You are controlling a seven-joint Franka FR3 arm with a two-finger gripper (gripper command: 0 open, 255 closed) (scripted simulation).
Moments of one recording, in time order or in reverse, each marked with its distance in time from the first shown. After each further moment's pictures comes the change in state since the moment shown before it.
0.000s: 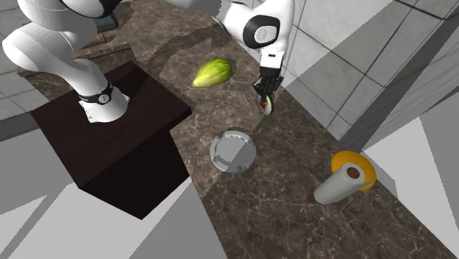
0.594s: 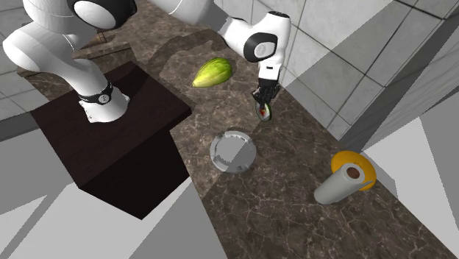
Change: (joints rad) arm 0.029 0.081 -0.039 0.011 -0.049 0.062 0.038
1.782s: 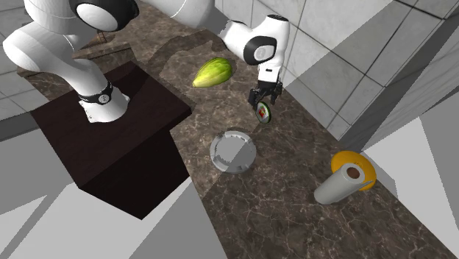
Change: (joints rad) arm 0.005 0.016 -0.008 0.001 -0.010 0.014 0.008
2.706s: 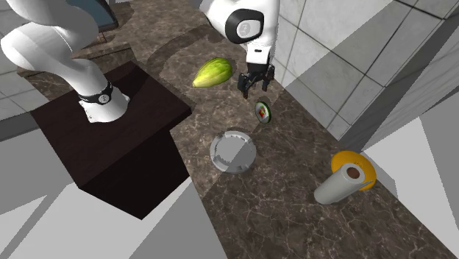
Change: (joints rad) arm -0.139 -0.257 0.109 -0.231 0.113 0.010 -0.081
